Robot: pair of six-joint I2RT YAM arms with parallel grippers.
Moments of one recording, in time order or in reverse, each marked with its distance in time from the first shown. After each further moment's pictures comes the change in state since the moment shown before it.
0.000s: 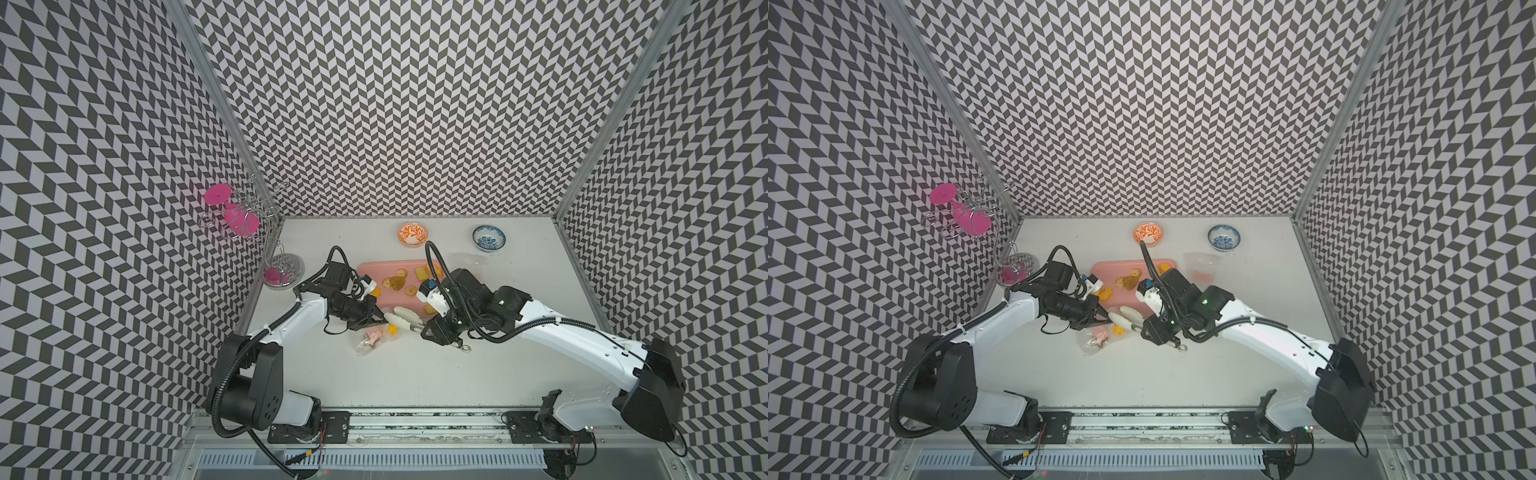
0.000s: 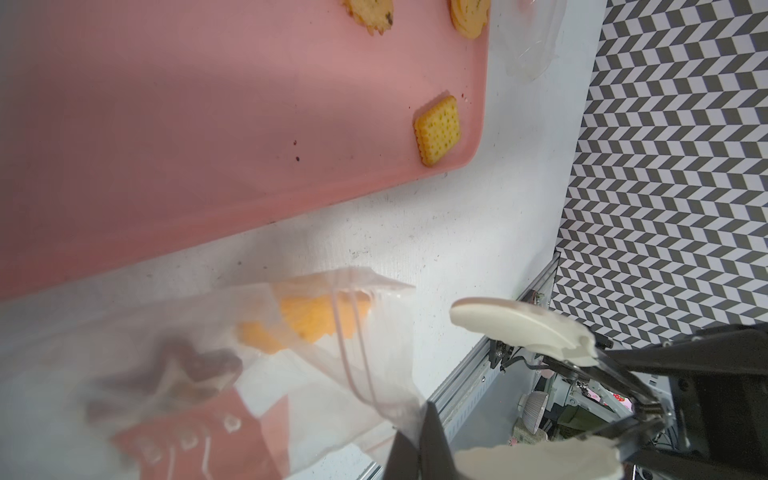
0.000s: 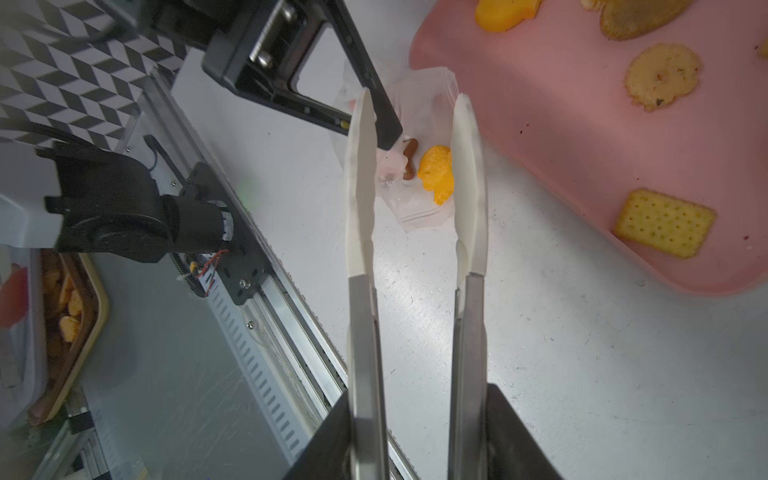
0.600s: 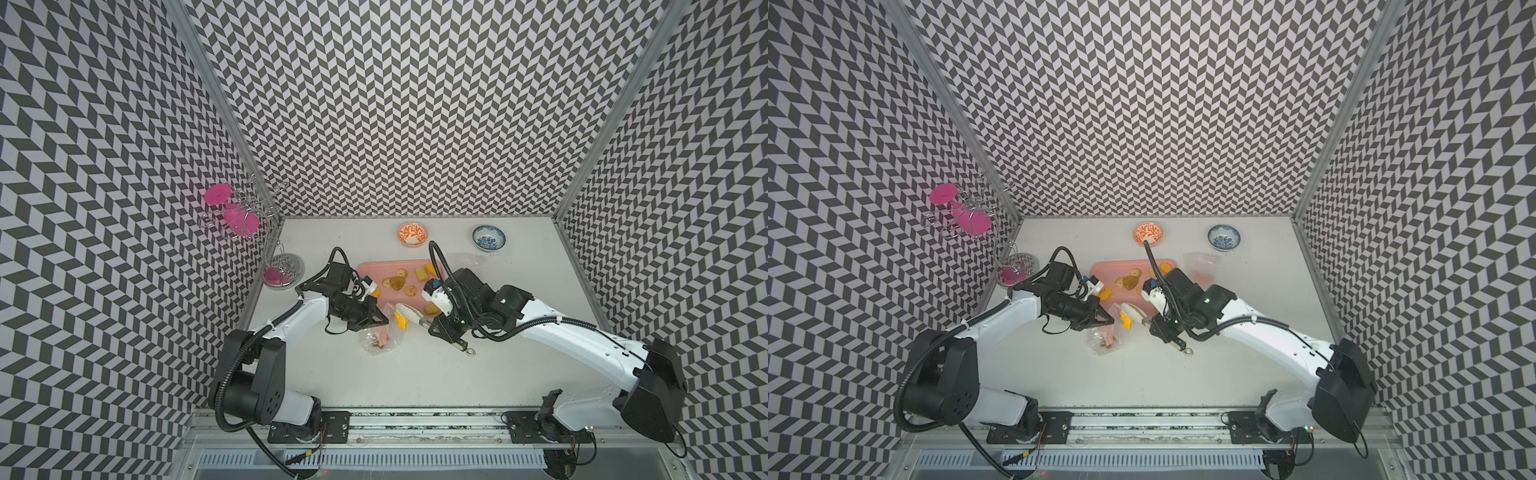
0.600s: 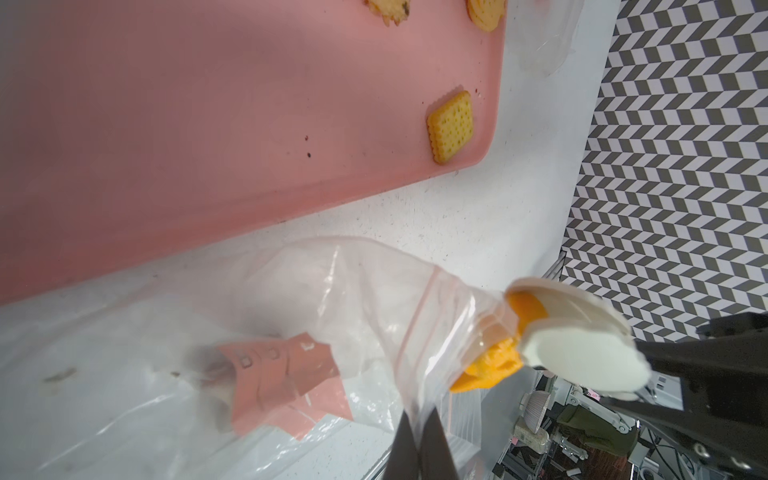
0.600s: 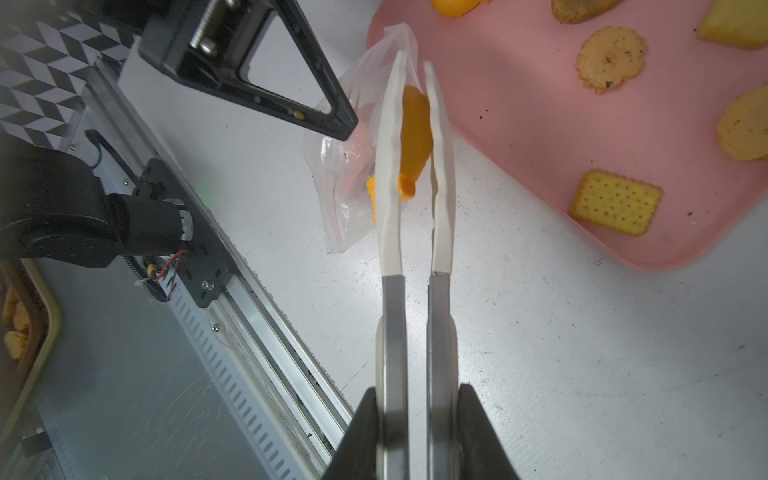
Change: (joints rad) left arm -0.005 0.028 0.000 0.002 -0.006 0.004; right arm 0.018 0.019 -0.008 -0.039 0.088 -0.030
